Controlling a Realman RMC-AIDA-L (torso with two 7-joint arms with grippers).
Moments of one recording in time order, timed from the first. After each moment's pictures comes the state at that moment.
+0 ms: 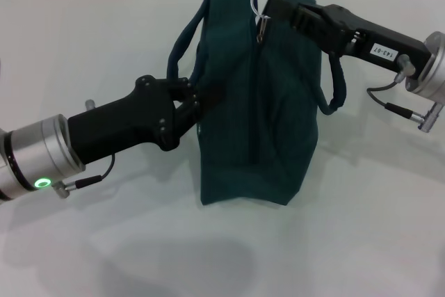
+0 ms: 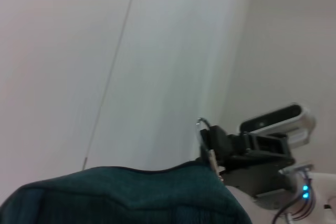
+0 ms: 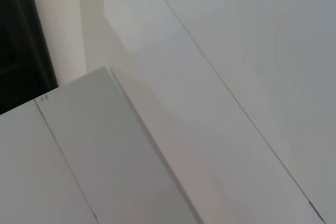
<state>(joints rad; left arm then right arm) -0.43 -2.08 0.98 0.41 1.41 1.66 -1.10 0.70 2.03 -1.29 -0.28 -0.97 -1.57 1.39</state>
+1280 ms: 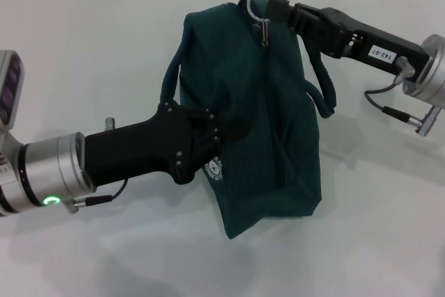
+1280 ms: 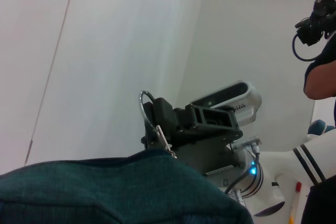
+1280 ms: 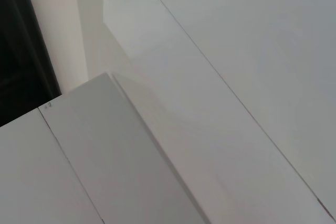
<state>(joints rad) -0.44 -2.08 1.04 0.40 1.46 1.72 -1.09 0.70 2.03 -1.35 -0.27 -0.90 -1.58 1.41</state>
